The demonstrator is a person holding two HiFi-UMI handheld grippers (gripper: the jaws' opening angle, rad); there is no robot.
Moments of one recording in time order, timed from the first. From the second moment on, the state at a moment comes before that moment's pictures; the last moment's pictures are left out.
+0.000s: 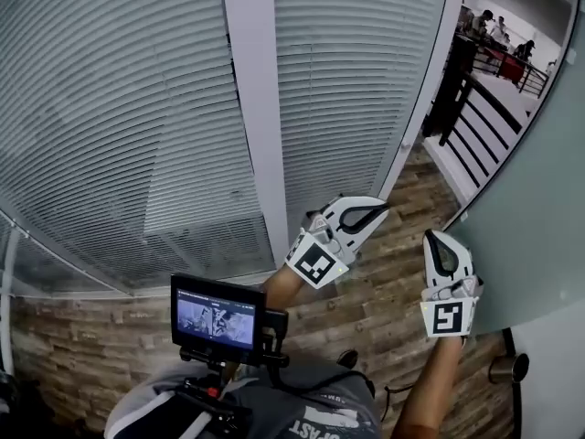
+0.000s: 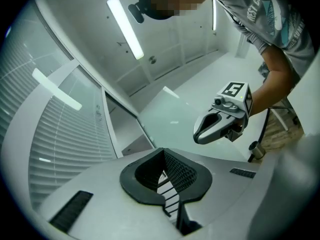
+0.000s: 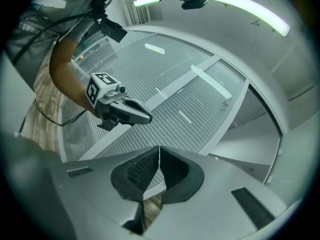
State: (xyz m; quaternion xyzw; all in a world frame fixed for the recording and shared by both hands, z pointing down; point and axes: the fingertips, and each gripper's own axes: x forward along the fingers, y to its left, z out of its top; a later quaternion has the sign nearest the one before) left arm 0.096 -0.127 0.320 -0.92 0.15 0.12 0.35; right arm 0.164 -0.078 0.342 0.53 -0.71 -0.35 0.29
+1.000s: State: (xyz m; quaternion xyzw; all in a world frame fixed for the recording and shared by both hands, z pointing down) left arm 0.230 -0.252 0.351 -0.89 0.28 0.05 0.37; right arm 0.315 -0.236 0.366 0.44 -0.79 -0.37 0.23
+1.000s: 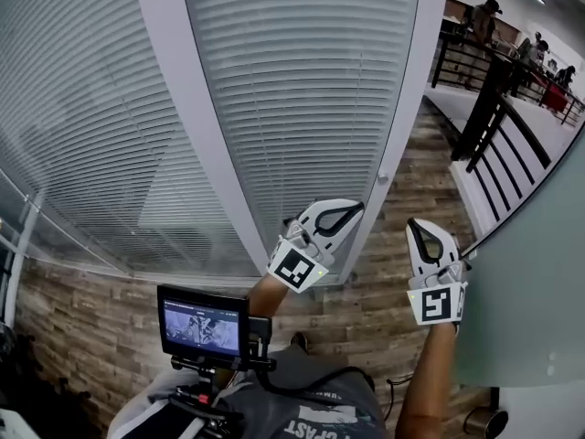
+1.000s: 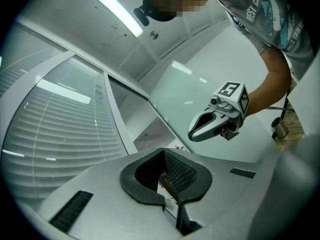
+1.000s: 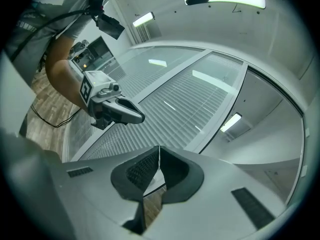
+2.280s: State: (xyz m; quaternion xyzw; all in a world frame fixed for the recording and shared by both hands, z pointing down) left arm 0.227 -0.328 0.410 -0.91 0.26 0.03 0.32; right arm 0.301 -0.349 0.430 0.44 -0.79 -0.33 0.27
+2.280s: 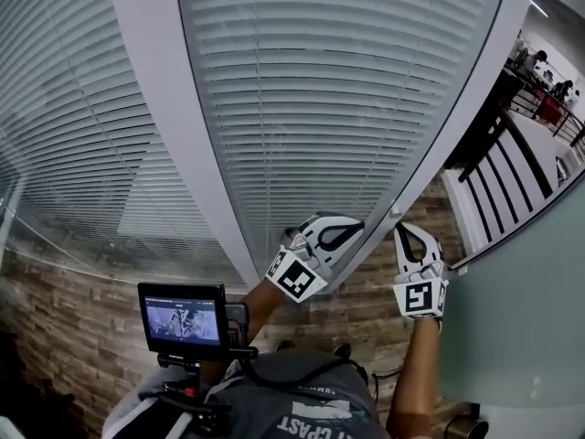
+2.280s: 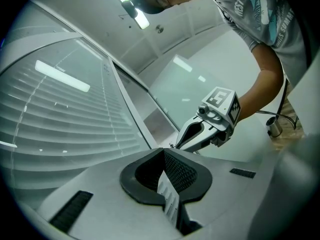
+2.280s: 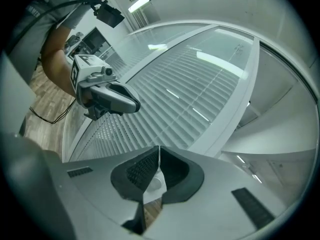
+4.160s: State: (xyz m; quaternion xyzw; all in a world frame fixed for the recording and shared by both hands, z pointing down) left arm 0.184 -0.374 0.443 -0.90 0.31 0.00 0.31; right arm 0.336 -0.452 0.512 0.59 -0.78 0.18 -0.13
